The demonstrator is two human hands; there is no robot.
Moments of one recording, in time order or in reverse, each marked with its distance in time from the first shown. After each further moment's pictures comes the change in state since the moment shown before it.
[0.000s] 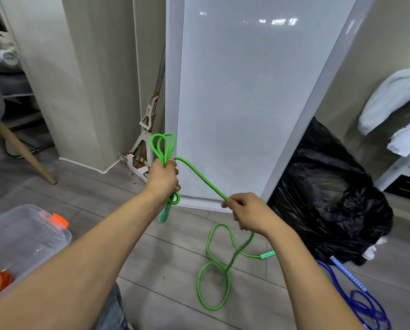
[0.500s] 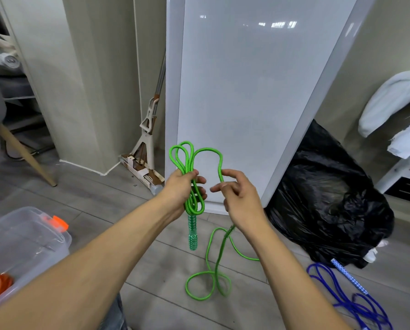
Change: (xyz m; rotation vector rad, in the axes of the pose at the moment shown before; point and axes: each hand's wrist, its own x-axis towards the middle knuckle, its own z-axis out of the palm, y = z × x) left_hand -0.036 0.007 0.025 -0.267 -0.218 -0.200; right_hand 0.001 -0.029 0.023 0.511 0.295 -0.190
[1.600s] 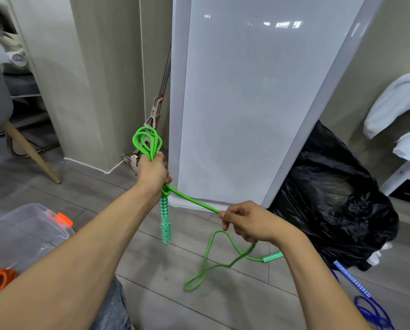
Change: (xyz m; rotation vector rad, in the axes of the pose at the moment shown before) left_hand 0.042 0.027 -0.051 -0.027 0.291 0.237; right_hand -0.006 0.005 -0.036 -0.320 -0.583 0.265
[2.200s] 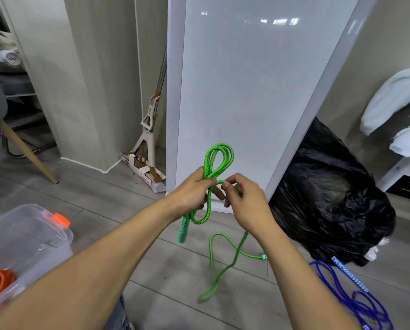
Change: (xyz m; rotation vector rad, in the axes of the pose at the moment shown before) left_hand -0.077 -0.008 0.034 0.534 -0.645 -0.023; right_hand 0.014 -0.009 0.013 -0.107 0.623 -0.259
